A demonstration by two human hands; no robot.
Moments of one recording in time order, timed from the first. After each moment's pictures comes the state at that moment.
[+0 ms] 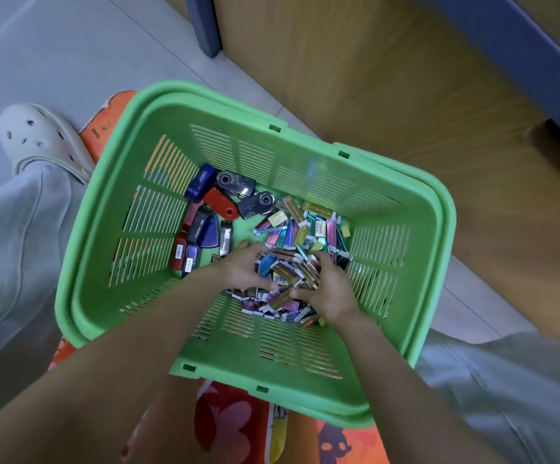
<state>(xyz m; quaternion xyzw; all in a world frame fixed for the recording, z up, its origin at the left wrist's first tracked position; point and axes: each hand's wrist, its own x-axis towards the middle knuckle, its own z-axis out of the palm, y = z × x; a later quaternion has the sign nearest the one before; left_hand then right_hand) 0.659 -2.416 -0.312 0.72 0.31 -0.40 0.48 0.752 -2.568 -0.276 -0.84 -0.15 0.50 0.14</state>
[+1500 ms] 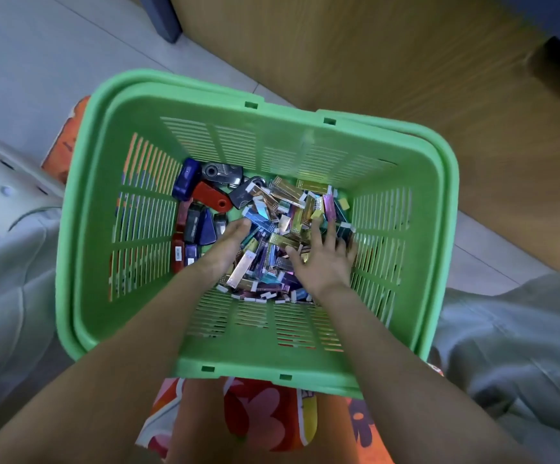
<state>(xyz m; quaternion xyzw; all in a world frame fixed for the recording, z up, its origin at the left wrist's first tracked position) 0.648 -2.406 -0.299 0.56 0.45 -0.28 0.63 0.732 -2.559 -0.305 -0.88 -0.19 0.43 -0.05</state>
